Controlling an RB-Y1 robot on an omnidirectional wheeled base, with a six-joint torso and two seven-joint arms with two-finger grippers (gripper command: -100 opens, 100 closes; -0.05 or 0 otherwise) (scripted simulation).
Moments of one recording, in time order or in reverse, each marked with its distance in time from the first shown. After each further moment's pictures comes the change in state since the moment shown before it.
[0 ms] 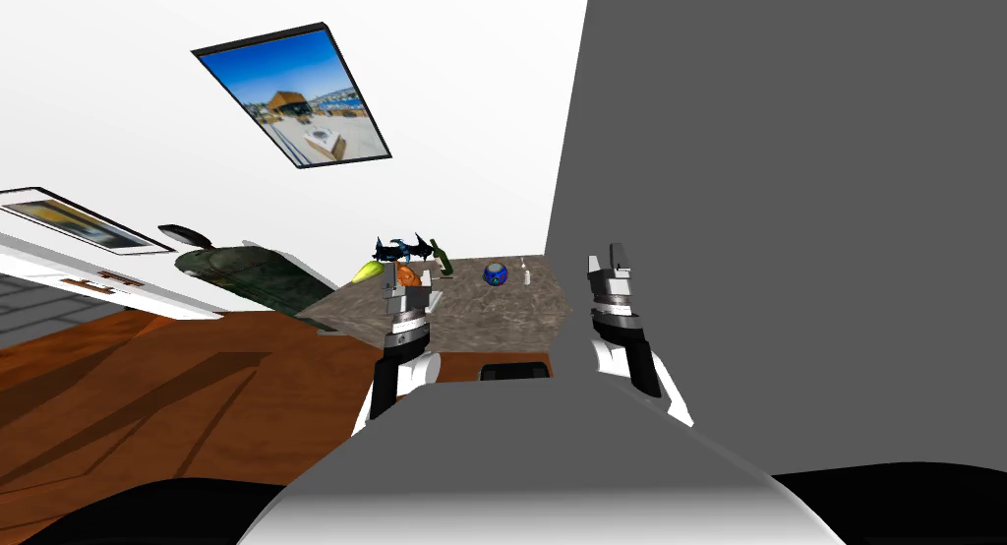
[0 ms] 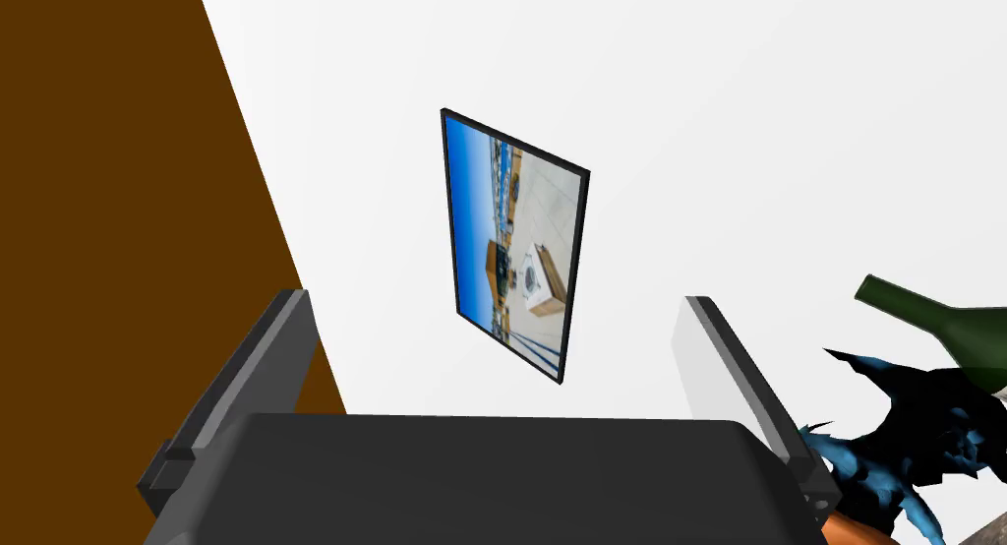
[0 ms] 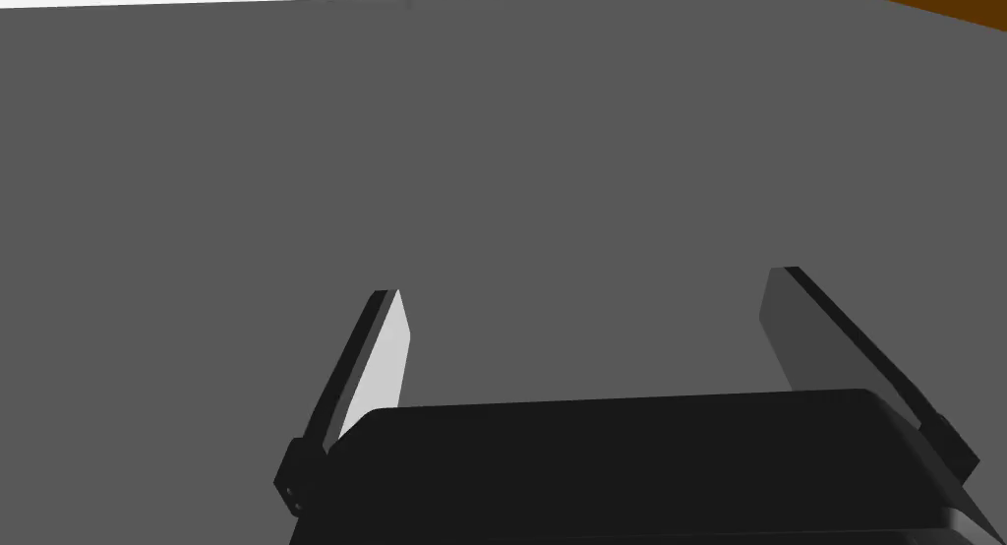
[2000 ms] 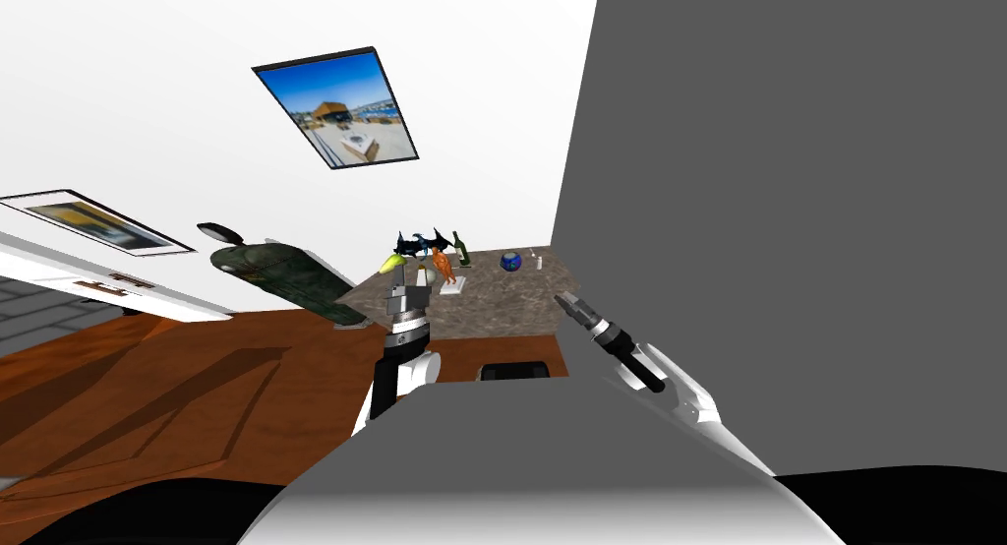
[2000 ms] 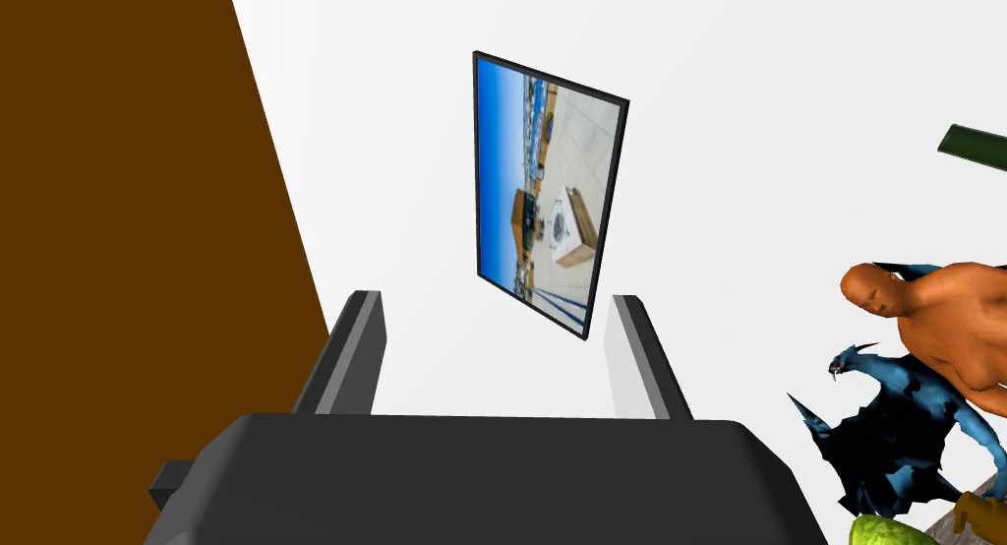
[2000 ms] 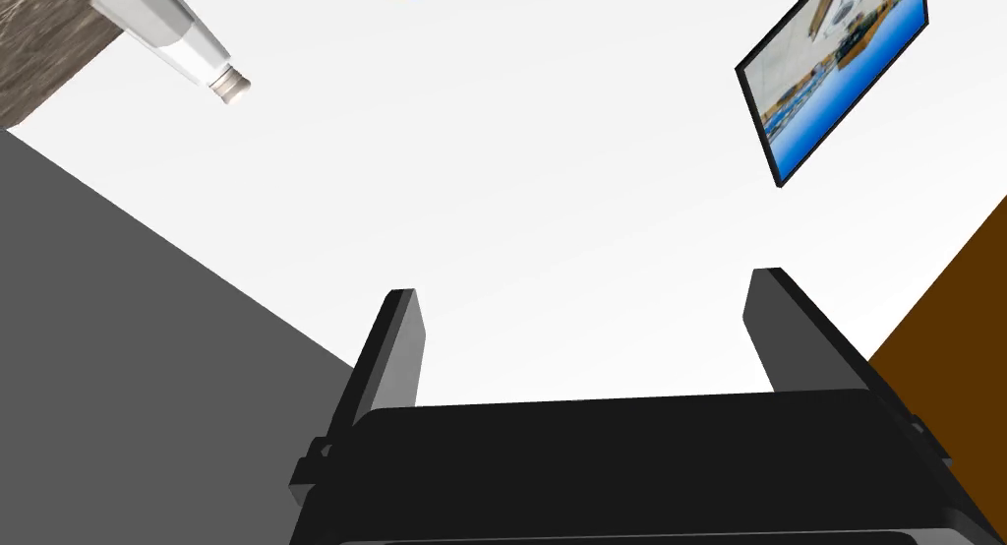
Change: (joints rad) left arm 0.000 0.000 0.000 0.000 0.000 0.000 0.000; right arm -0.037 -0.544 0.072 0.513 0.447 -0.208 0.040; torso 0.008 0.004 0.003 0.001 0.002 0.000
